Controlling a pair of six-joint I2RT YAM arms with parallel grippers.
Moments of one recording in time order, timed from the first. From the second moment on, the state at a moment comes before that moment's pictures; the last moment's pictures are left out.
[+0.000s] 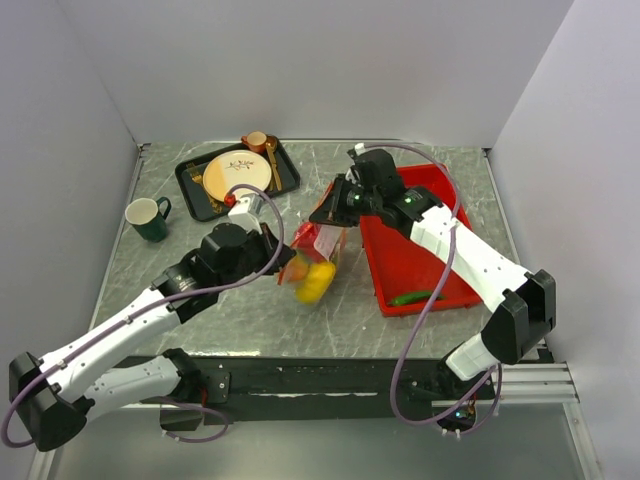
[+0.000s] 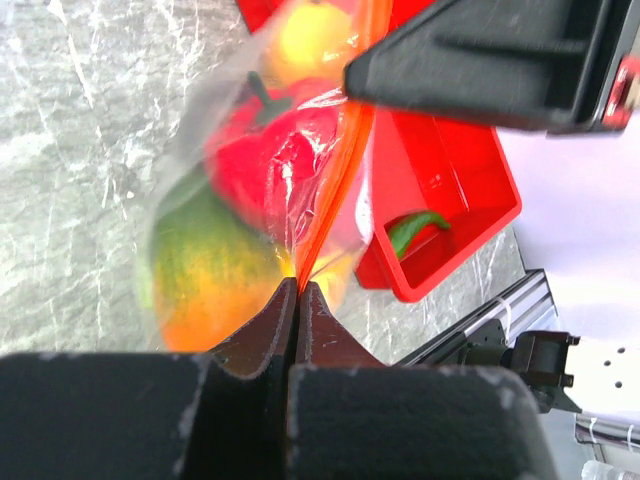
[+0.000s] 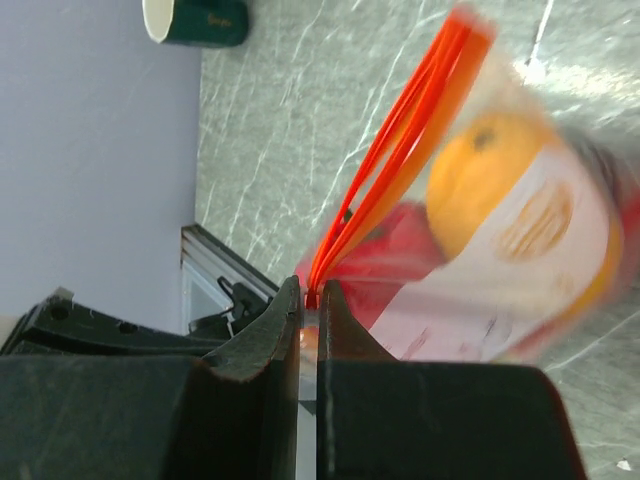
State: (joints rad) left arm -0.78 0.95 0.84 -0.26 -0.09 -0.73; right arm 0.61 1.51 1.42 -0.52 -0.29 0.80
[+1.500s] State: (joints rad) left arm -0.79 0.78 0.80 -0.47 -0.19 -0.79; right arm 0.45 1.52 1.42 -0.47 -0.31 0.80
